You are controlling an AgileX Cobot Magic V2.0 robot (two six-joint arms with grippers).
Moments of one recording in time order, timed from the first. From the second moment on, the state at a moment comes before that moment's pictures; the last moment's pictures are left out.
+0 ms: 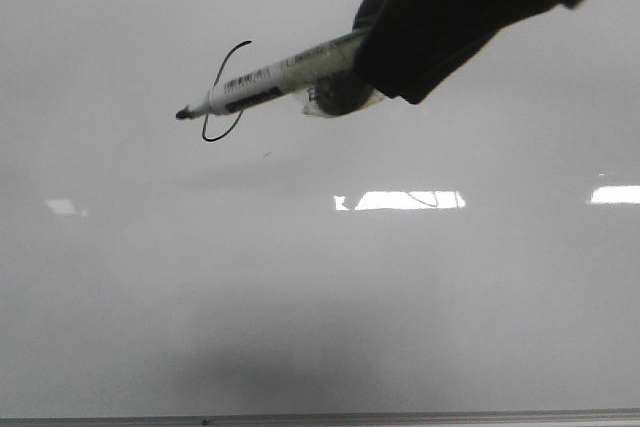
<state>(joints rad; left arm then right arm) -0.84 0.46 -0.58 -0.06 0.65 0.45 0.74 1.22 -1.00 0.25 0.73 -0.78</state>
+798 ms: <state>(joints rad) -0.98 1.10 -0.92 -0.06 0.79 0.59 0.93 1.18 -1.01 0.25 0.71 -0.80</state>
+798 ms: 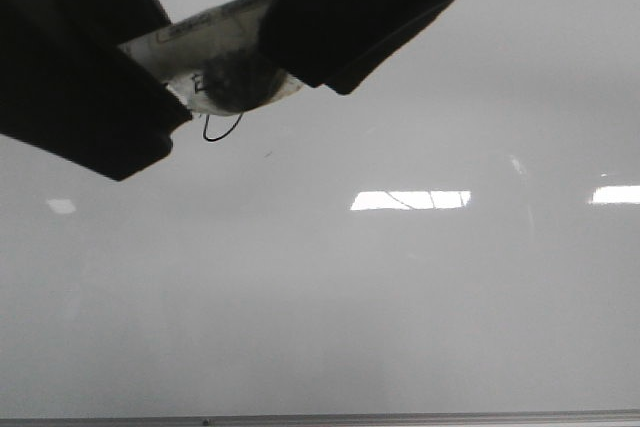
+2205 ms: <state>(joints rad) -0.13 0.78 -0.60 -0.04 0.54 0.28 0.34 0.42 -0.46 0.27 0.51 -0.40</state>
